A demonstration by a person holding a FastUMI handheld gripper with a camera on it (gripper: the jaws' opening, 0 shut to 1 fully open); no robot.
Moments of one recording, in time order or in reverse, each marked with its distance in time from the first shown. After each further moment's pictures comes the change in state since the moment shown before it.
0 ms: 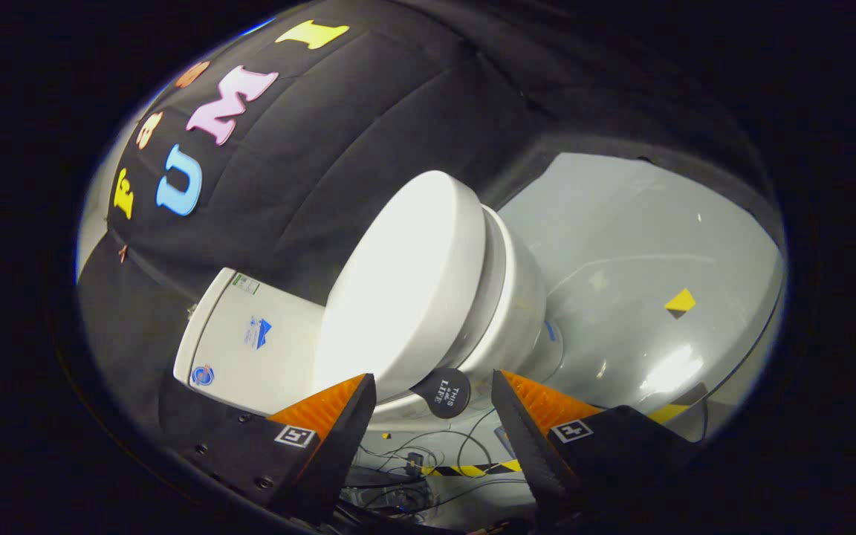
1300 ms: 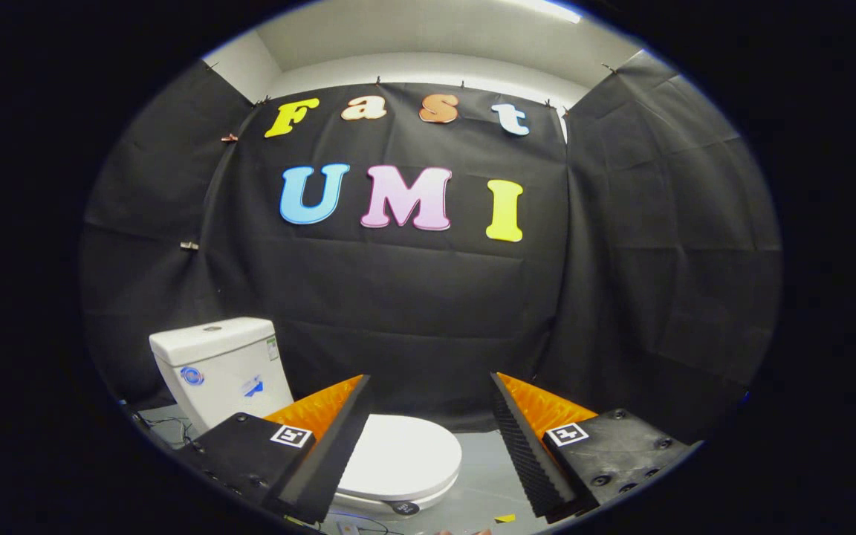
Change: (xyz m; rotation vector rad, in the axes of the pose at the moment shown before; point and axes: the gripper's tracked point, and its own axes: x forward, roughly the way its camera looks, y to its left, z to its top) arm -0.194 0.237 0.108 -0.939 -0.763 -0.118
